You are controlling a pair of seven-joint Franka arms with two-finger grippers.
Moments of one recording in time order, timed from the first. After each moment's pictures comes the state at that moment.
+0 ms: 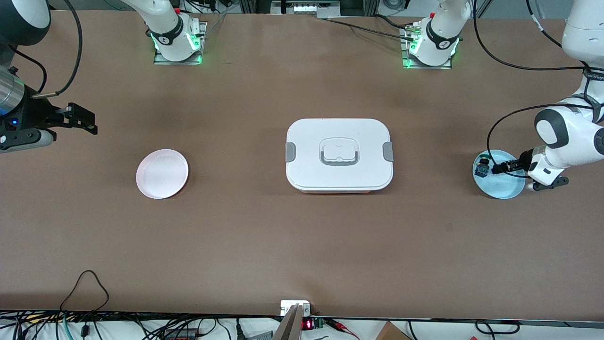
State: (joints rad) left arm 0.35 0.52 0.04 -2.05 -0.10 2.42 0.22; right arm 0.23 0.11 -0.21 -1.55 0.01 1.63 -0.17
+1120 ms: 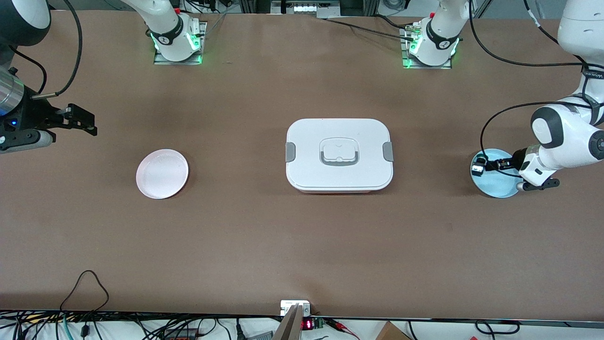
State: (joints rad) left arm 0.29 0.45 0.03 -2.04 -0.10 2.26 0.21; right arm 0.23 0.11 -0.21 -1.55 0.01 1.64 -0.17
